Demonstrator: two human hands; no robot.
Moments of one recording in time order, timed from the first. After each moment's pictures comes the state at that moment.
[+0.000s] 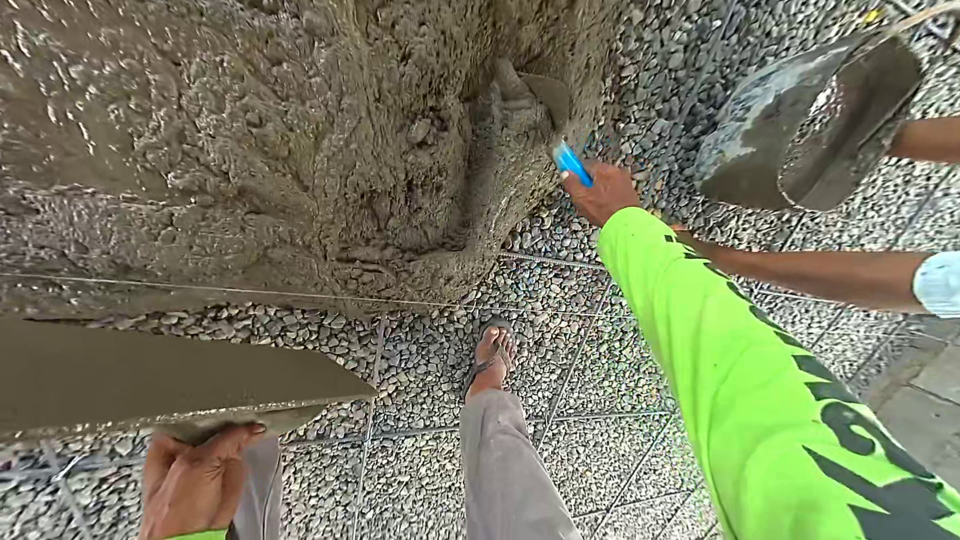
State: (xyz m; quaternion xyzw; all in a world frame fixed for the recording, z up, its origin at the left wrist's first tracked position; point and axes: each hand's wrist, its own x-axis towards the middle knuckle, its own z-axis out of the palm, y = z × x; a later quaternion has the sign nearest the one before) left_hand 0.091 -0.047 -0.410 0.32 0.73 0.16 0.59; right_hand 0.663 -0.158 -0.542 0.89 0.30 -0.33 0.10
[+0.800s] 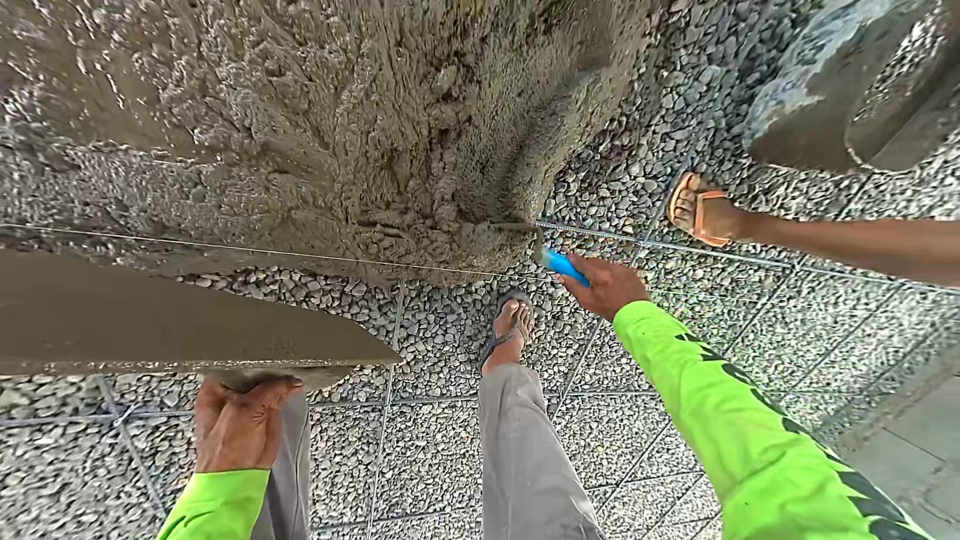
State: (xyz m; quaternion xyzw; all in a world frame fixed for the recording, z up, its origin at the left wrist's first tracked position) left_hand 0.091 -0.051 -0.409 0.33 0.71 0.16 0.60; right_hand 0.541 -0.312 -0.505 0.78 0.46 -0.39 0.15
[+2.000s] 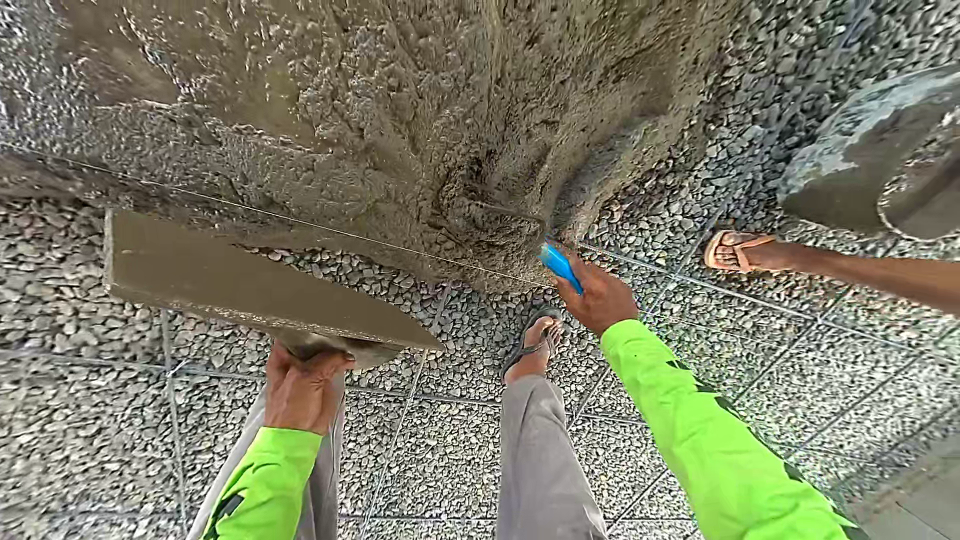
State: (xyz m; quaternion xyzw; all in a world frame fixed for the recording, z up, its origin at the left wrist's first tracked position) left_hand 0.066 -0.034 -0.387 0.27 0.71 0.21 0.62; right_hand 0.445 -0.221 -0.477 0.82 0.46 -0.34 0.09
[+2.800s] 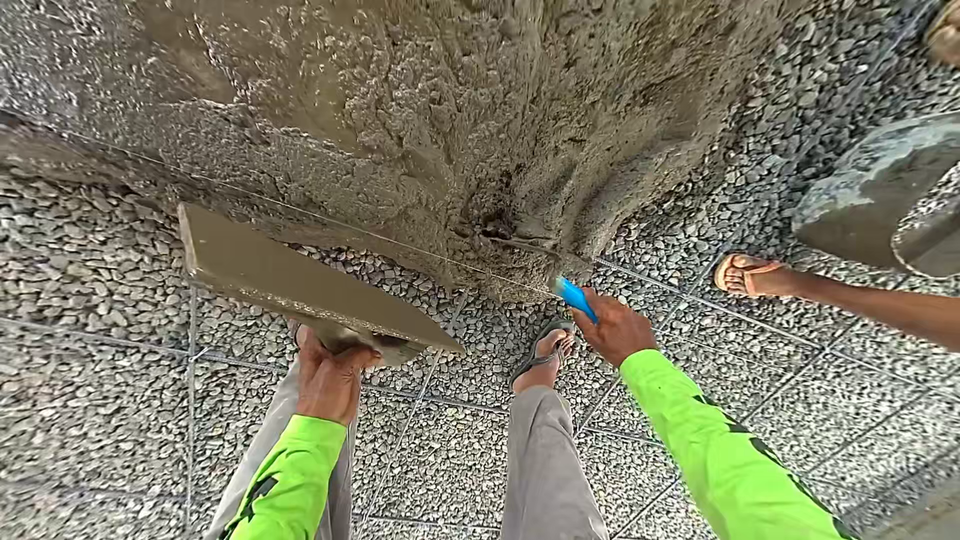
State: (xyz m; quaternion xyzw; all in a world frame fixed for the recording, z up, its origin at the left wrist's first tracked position) left_hand 0.061 -0.021 -0.384 0.23 0.71 0.21 0.63; right_hand 0.431 -0.211 -0.448 0.79 0.45 -0.40 0.15
